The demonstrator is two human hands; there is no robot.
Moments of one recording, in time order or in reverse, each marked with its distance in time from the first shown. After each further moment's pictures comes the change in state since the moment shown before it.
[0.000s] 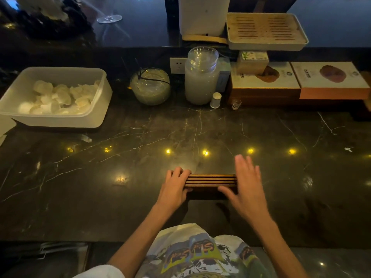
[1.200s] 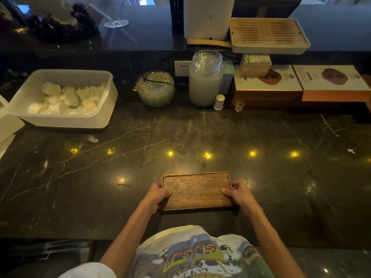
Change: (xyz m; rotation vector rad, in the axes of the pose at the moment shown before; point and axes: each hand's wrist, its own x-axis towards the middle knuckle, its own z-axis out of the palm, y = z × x) left_hand -0.015 -0.061 -0.006 -0.903 -0.160 -1.046; right_hand 0.020 0.008 0.057 0.944 -0.375 0.799
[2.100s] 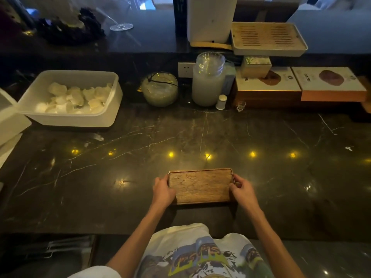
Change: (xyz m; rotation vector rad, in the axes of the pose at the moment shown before) left_hand -0.021 -0.009 0.002 0.401 0.142 0.454; right_hand -0.039 -0.004 0.013 -0.125 0.112 -0.264
